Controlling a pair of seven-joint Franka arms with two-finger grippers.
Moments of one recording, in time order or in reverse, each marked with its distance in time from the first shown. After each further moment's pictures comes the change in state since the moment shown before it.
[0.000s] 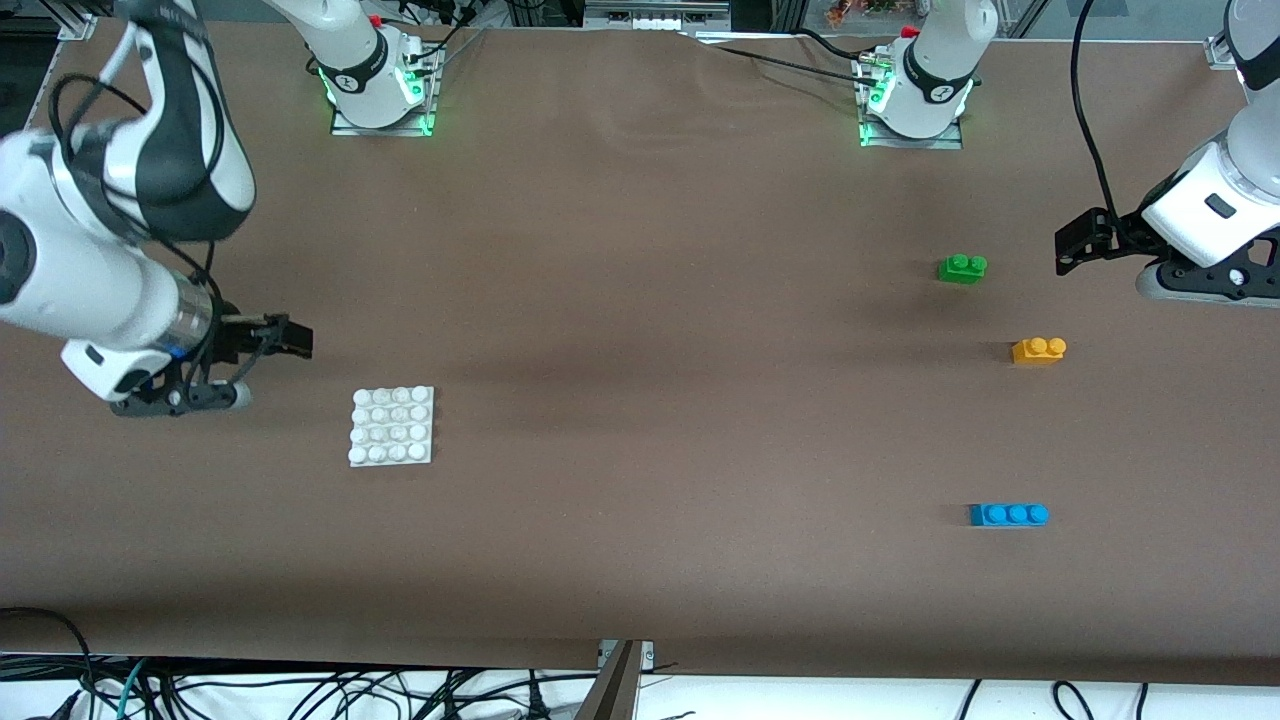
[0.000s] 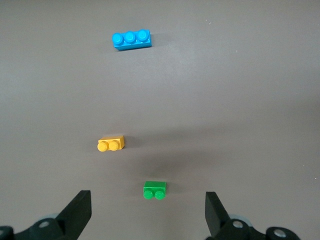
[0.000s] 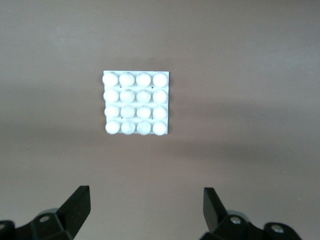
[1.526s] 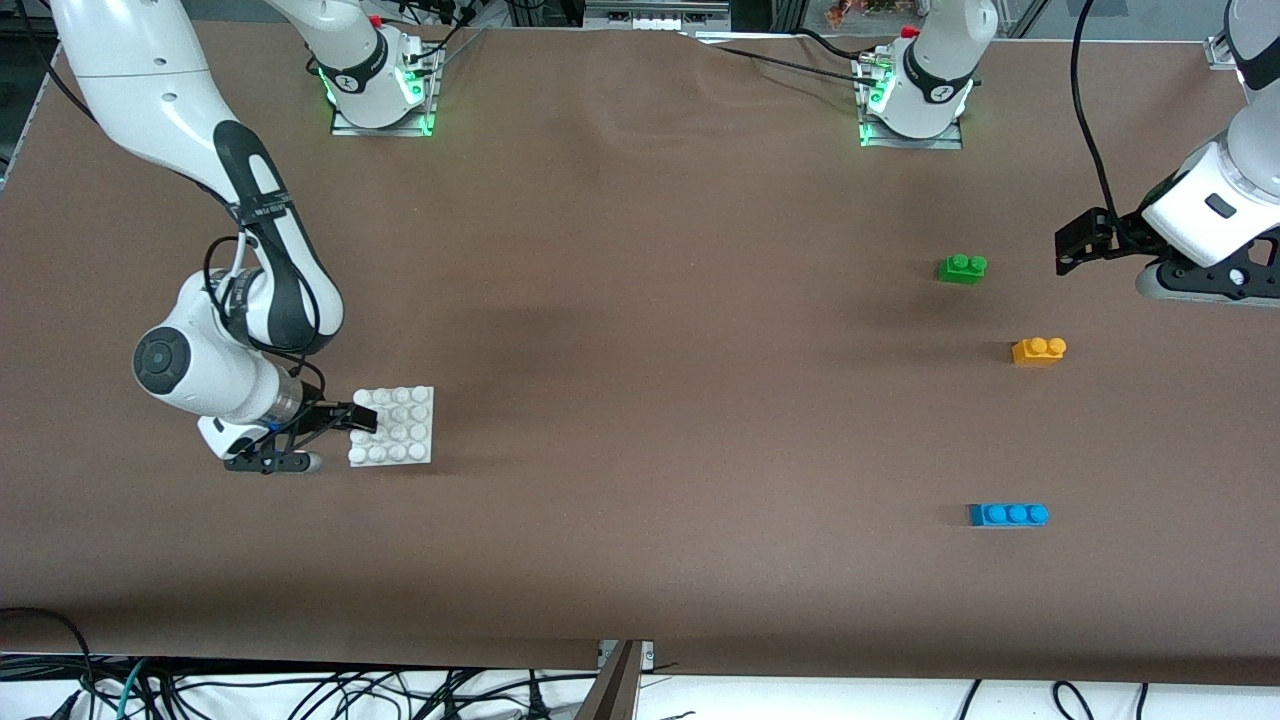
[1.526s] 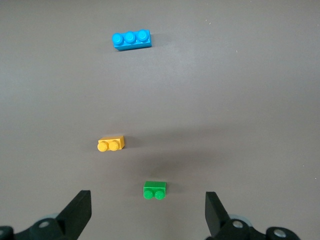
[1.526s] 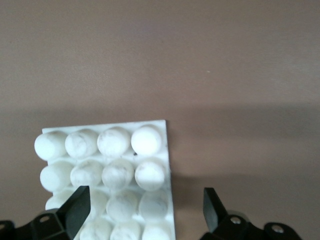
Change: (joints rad) left arm 0.000 0.000 0.000 0.000 0.000 0.000 0.000; right arm -0.035 0.264 0.033 -0.173 0.129 0.577 -0.031
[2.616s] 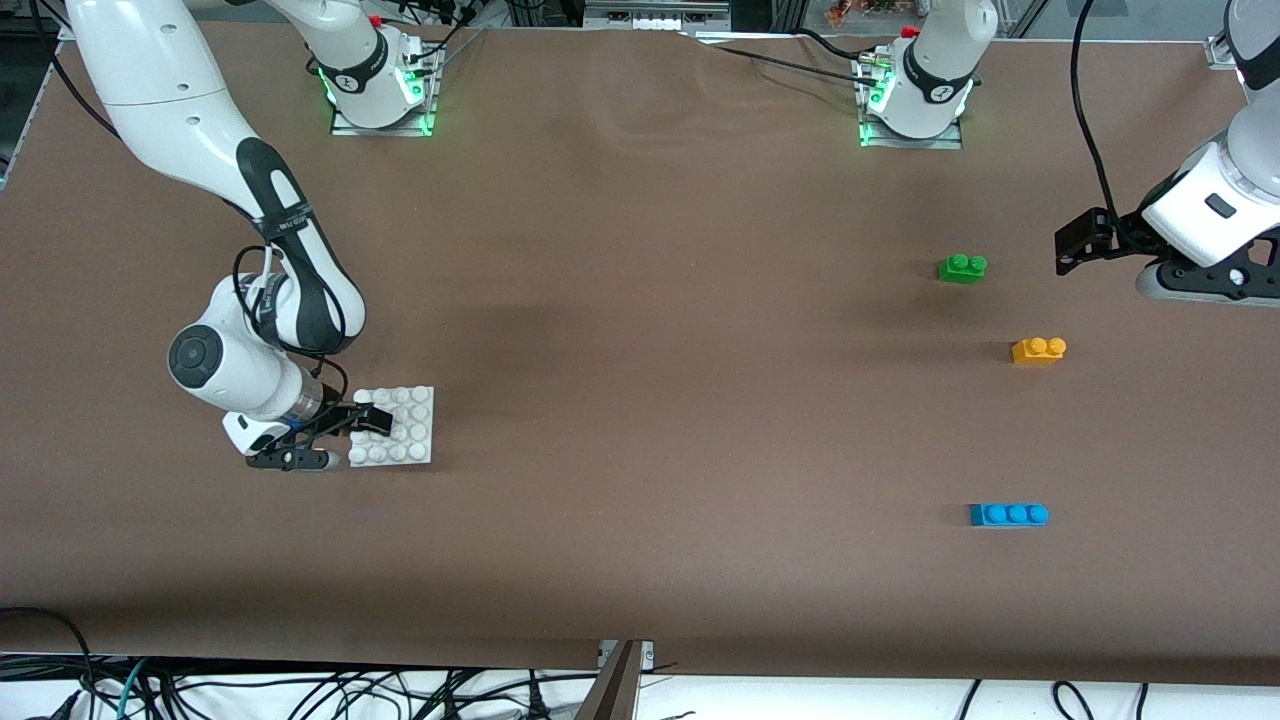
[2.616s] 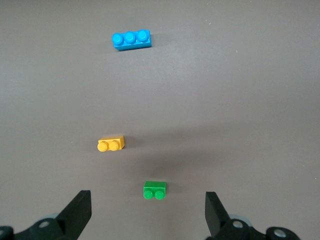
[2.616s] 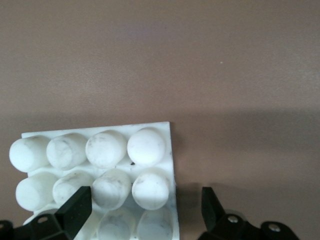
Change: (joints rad) left arm 0.000 0.000 0.000 0.000 0.000 0.000 0.000; right arm 0.000 0.028 0.015 -0.047 0.004 0.109 0.000
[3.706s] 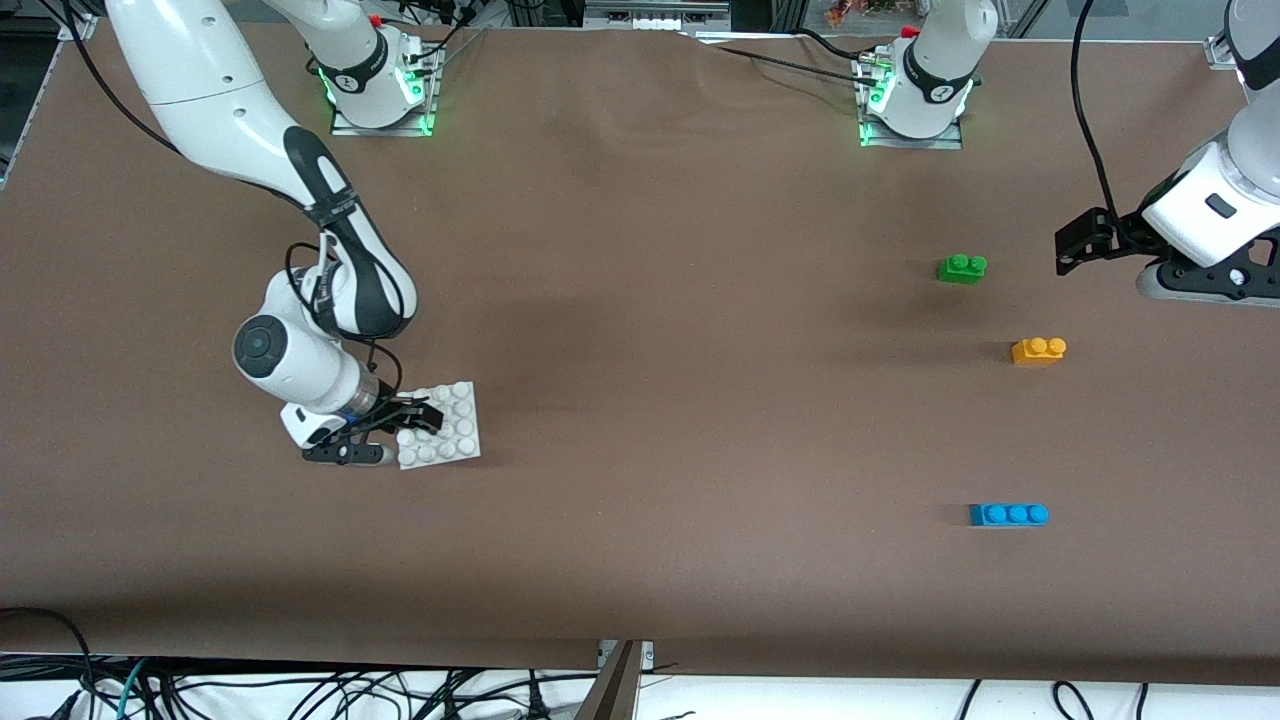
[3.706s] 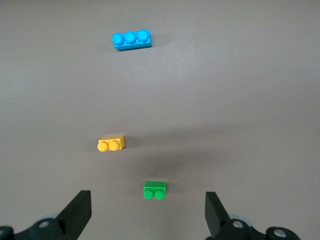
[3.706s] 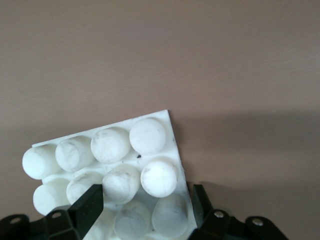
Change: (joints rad) left arm 0.000 0.000 0.000 0.000 0.000 0.000 0.000; right arm 0.100 0.001 0.046 -0.007 0.003 0.058 0.184
